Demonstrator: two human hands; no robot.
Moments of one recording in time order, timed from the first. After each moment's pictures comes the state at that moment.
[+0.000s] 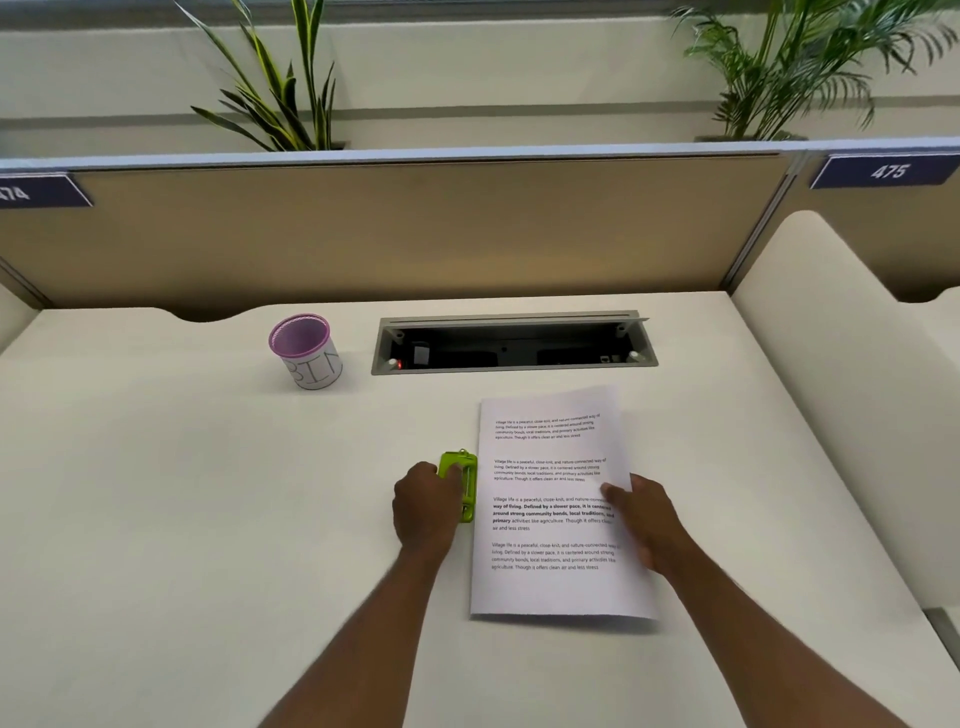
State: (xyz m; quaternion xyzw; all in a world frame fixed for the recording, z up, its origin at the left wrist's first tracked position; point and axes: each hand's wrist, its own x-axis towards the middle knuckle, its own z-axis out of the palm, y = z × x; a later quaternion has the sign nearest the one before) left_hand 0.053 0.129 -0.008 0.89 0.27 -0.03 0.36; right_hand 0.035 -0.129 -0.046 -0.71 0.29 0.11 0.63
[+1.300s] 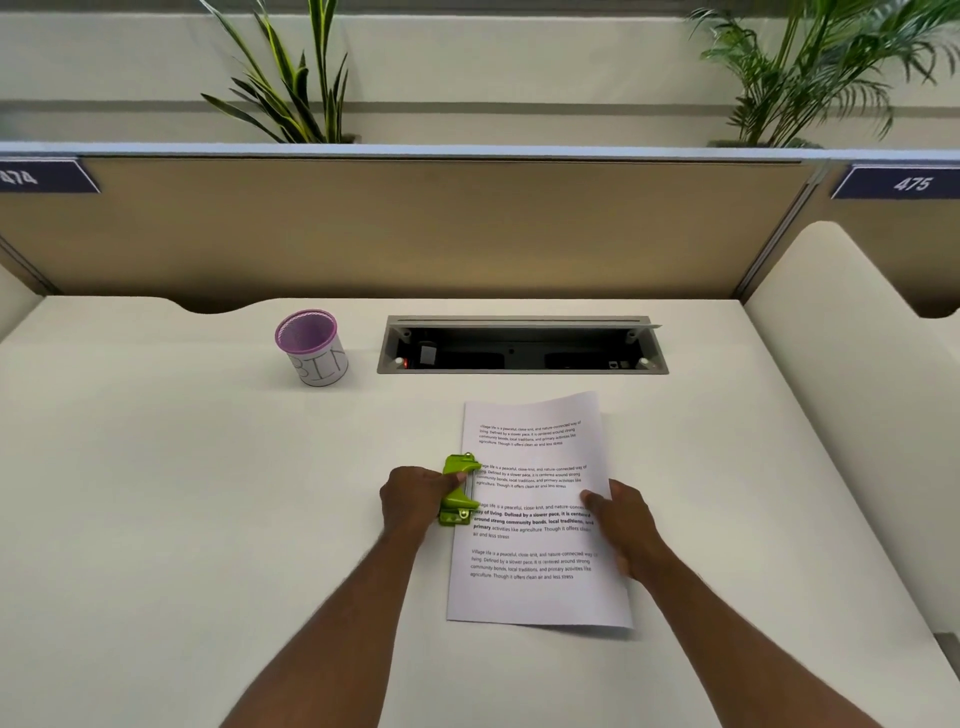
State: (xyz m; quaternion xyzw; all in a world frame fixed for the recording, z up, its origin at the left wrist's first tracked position) left_hand 0.071 0.160 -0.020 0.83 0.27 -0.11 0.48; right_hand 0.041 -0.096 -0.034 -0.78 0.26 0.12 0.56
